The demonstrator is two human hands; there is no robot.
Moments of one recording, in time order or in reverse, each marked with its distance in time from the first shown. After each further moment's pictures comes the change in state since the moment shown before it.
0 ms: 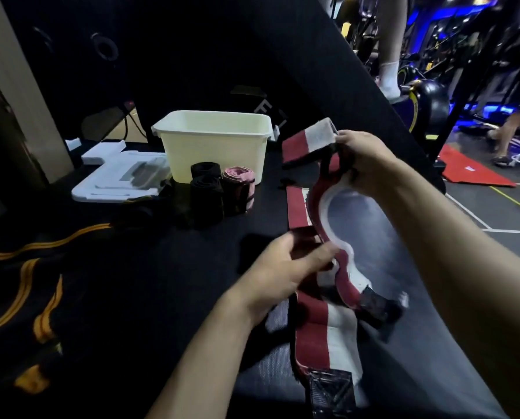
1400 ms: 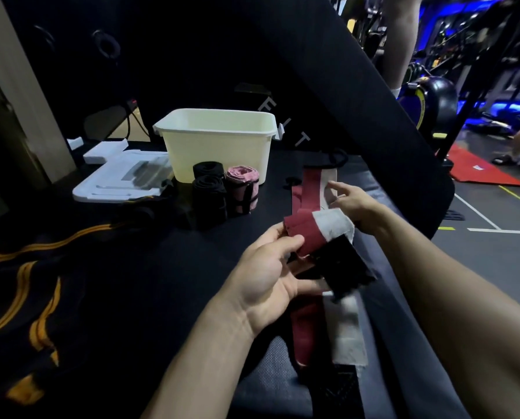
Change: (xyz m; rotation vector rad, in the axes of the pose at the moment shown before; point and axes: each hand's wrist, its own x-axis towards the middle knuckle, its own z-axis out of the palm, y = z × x) left_hand -0.006 0.018 -0.006 -0.533 0.062 -0.115; right_hand 0.042 0.107 -0.035 -0.511 -0.022 0.153
